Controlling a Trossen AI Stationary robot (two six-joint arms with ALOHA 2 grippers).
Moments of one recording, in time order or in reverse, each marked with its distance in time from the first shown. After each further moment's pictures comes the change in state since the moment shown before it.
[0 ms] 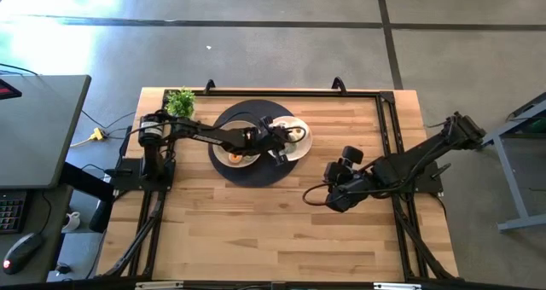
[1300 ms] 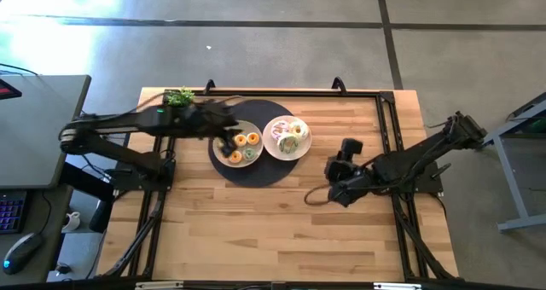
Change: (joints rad) left arm -0.015 -0.718 0.000 -0.712 0.145 -0.295; right arm -0.020 -0.010 -0.001 -0.022 0.142 -0.245
